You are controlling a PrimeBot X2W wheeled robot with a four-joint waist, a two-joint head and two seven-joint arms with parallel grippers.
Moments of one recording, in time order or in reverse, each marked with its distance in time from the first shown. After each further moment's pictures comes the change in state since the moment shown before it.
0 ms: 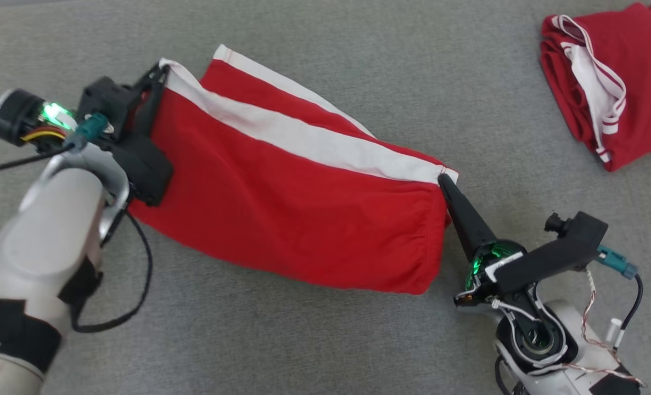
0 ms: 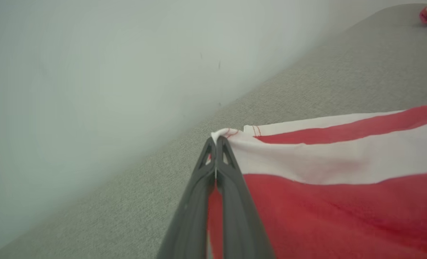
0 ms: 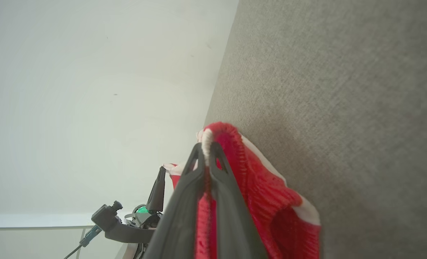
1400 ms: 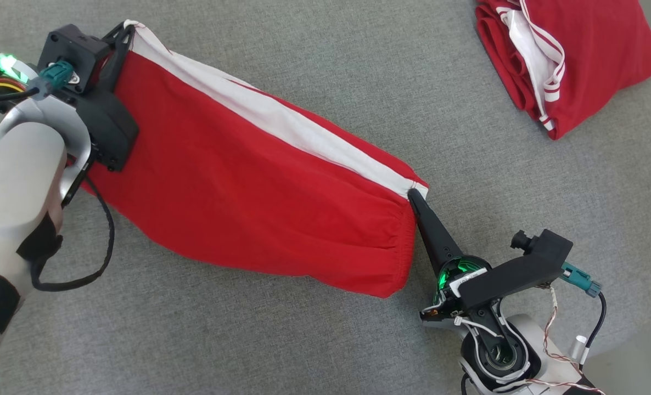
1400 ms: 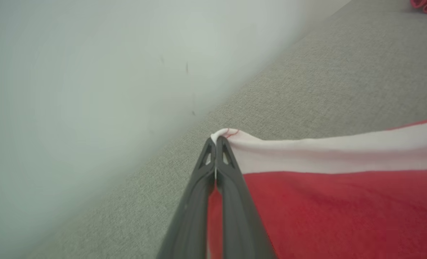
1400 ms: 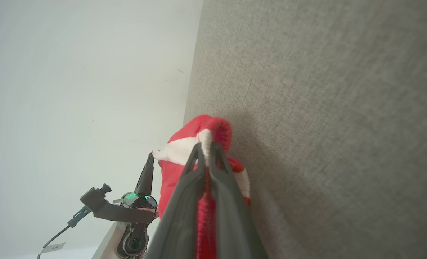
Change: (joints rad) left arm -0.224 0.071 -0.333 0.154 -0.227 0.000 -0.022; right arm 0.016 0.094 0.060 0.022 -0.033 0.000 -0.068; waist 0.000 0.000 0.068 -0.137
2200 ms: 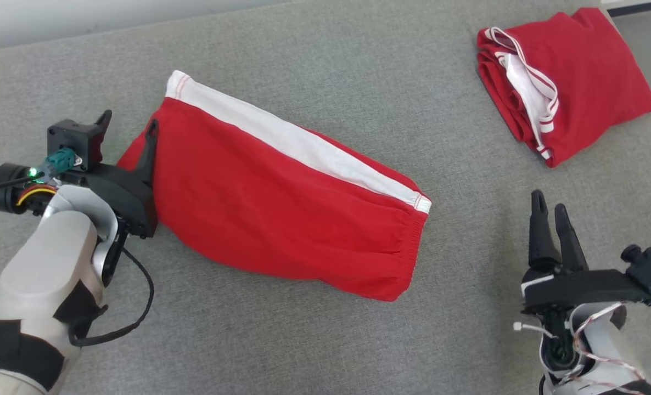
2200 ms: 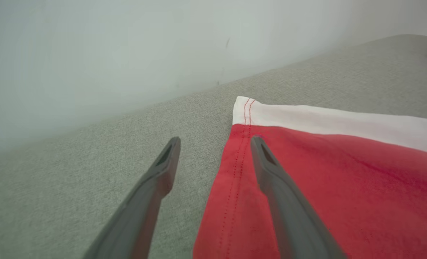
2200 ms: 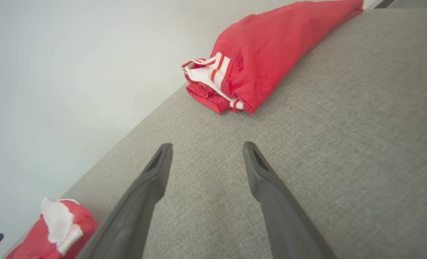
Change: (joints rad) left arm 0.271 -0.075 0.258 0.000 -0.090 0.061 0.000; right arm 0.011 -0.068 -0.311 0.267 -0.625 0.000 -0.182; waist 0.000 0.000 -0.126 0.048
